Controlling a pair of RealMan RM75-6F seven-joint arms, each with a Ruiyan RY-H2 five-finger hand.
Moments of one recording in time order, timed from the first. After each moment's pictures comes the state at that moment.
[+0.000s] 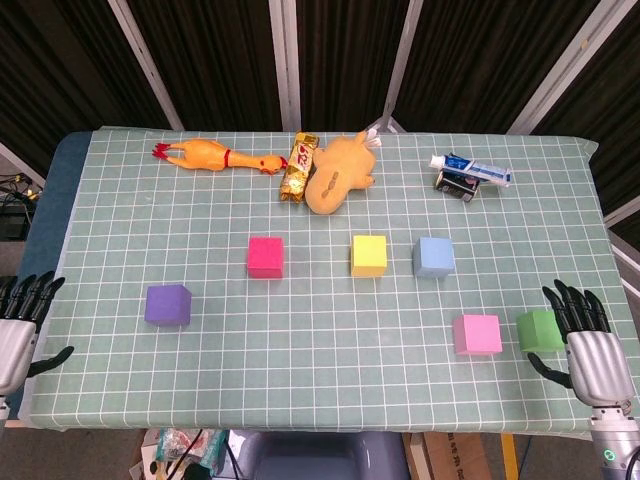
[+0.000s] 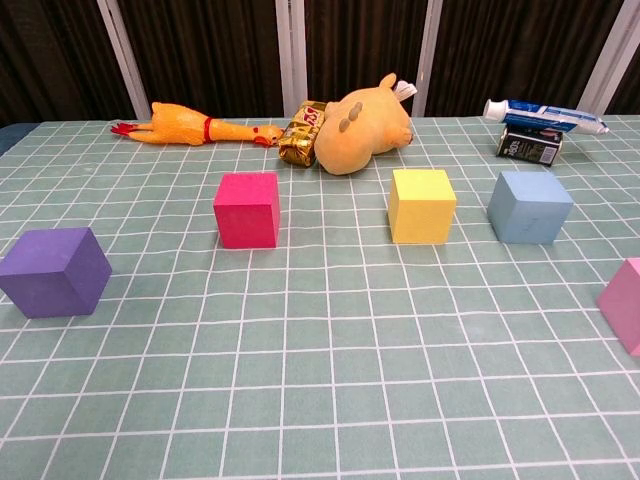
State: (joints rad) left arm -0.09 -1.15 -0.02 -1.54 1.57 1.54 0.08; right arm 0.08 -1.13 0.06 -1.61 -1.55 1.52 -0.01
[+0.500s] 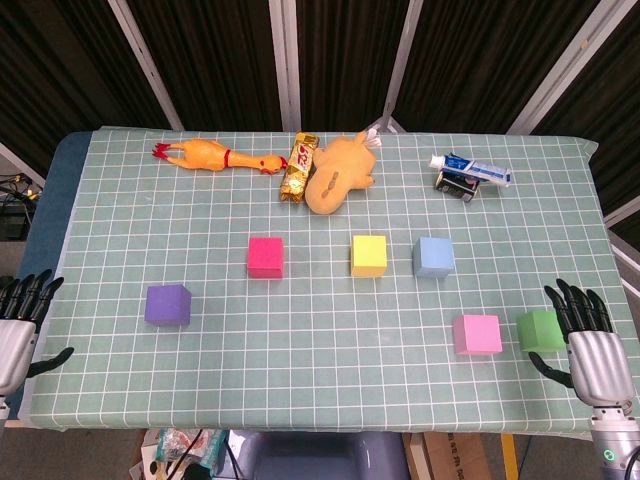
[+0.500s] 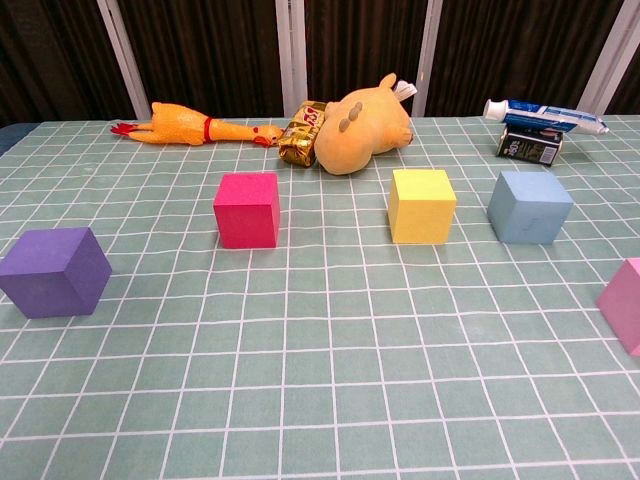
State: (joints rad) left arm -0.09 -1.15 -0.03 -1.56 1.55 1.52 0.07; right arm 0.07 -1.14 0.06 -1.61 -1.54 1.52 -0.01
